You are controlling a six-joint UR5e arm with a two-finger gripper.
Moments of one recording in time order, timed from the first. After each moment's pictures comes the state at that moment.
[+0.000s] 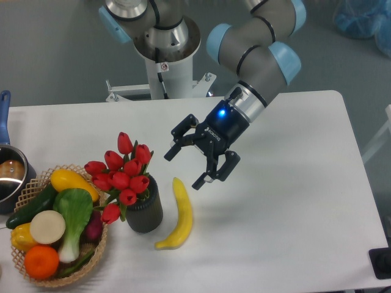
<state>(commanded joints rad) 2.70 -1.82 -1.91 -0.90 0.30 1.63</state>
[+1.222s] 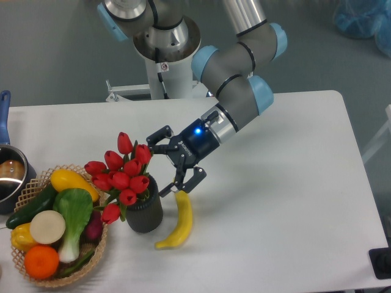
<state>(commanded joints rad) 2.58 -1.89 -1.95 -0.90 0.21 1.62</state>
